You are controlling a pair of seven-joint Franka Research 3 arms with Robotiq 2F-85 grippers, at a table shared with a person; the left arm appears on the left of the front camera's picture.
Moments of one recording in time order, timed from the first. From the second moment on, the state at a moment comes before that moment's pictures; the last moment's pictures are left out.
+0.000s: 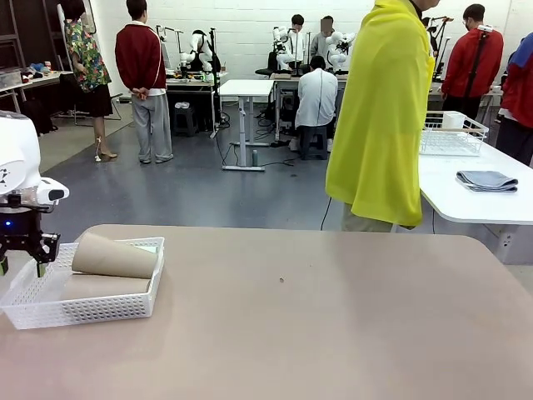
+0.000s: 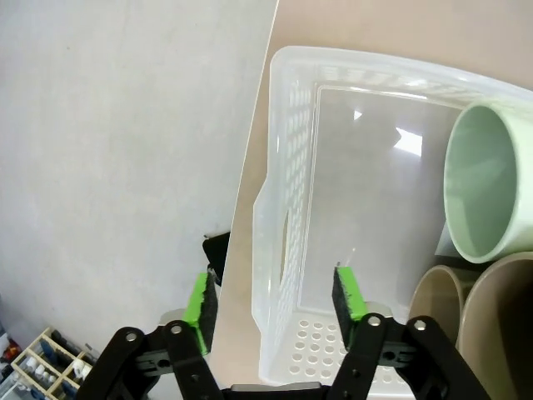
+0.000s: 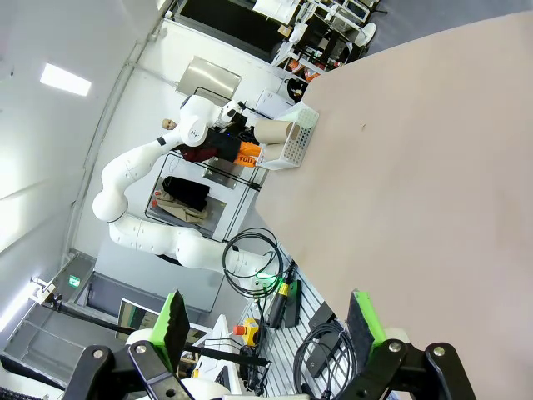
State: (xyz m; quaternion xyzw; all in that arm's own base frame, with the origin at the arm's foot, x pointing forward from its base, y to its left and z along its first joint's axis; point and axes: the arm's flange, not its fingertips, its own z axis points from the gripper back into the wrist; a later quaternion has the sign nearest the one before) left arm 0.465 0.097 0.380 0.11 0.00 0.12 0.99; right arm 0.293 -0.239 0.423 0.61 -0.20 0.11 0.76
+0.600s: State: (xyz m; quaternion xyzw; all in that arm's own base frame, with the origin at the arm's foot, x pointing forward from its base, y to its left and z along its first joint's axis) left arm 0.404 0.010 0.500 0.03 -0.13 0.11 0.99; right arm 0.293 -0.239 0.423 0.61 -0.20 0.11 0.76
